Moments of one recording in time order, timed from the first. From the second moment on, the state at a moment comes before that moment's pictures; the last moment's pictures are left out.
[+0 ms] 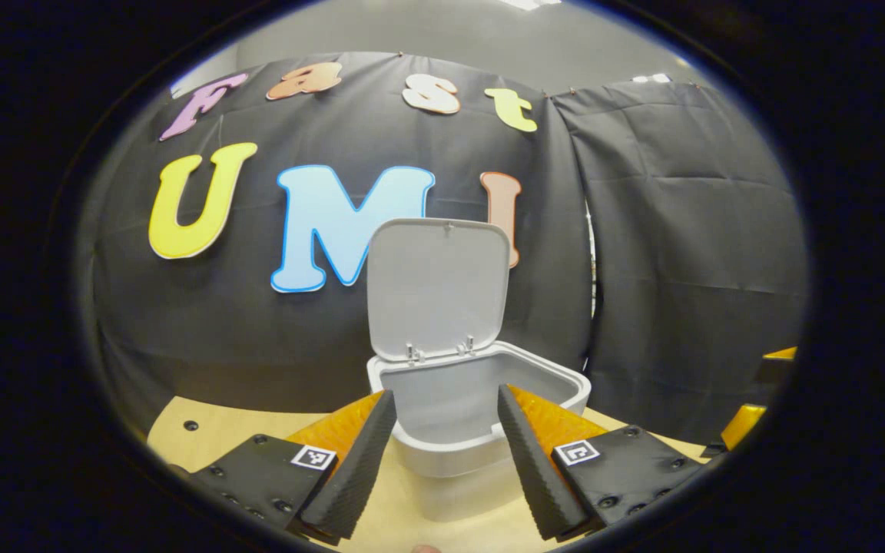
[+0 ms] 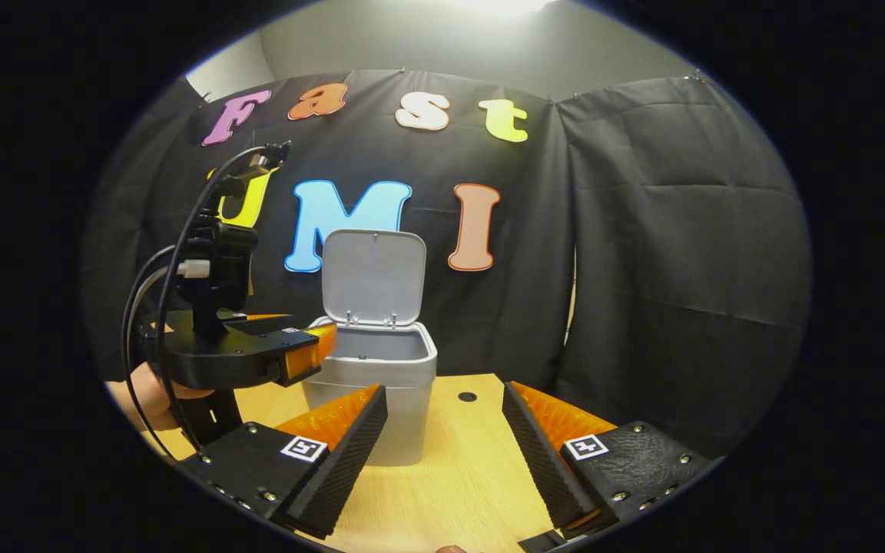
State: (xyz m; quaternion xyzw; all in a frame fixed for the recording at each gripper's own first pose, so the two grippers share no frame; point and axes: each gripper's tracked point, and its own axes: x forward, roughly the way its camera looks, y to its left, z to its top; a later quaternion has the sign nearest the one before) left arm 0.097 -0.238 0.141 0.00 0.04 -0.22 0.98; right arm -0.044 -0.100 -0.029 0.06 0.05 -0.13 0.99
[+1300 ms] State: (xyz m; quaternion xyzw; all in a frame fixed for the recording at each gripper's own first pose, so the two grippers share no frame) left arm -0.034 -0.063 0.143 -0.02 0.03 -0.06 1.00; right arm -0.022 0.028 -0.057 0.07 0.09 0.08 0.99
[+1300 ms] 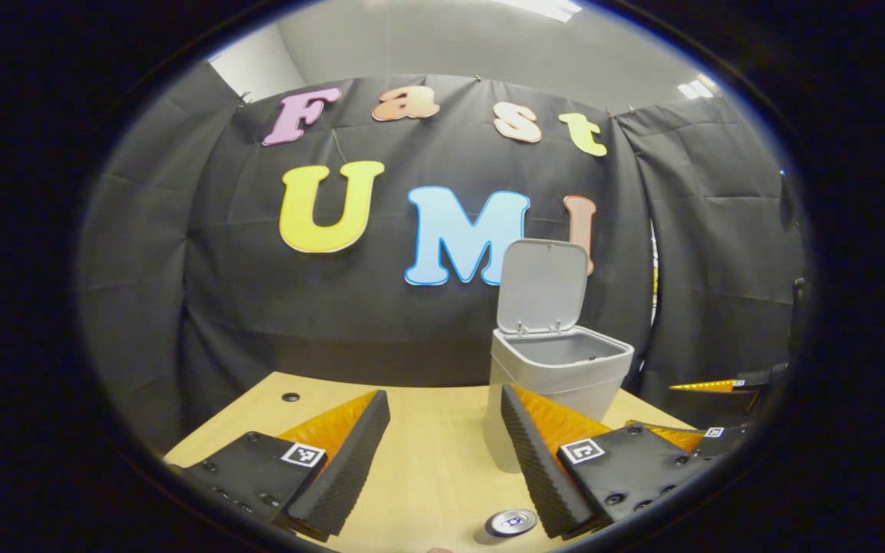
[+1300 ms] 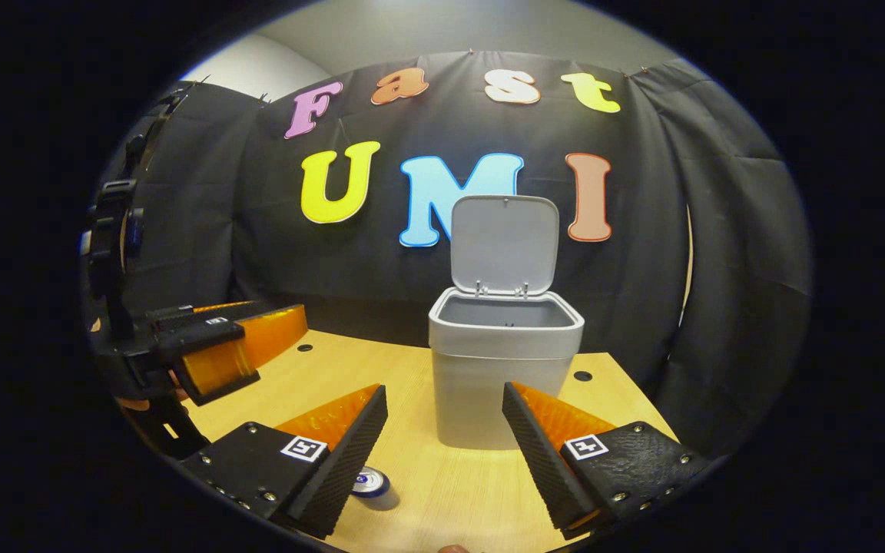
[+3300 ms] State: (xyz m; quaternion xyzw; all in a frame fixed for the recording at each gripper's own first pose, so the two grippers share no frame) left arm -0.057 0.008 0.112 -0.03 0.06 0.01 1.00; right arm -0.017 0.150 -0.231 0.00 0.38 0.20 0.90
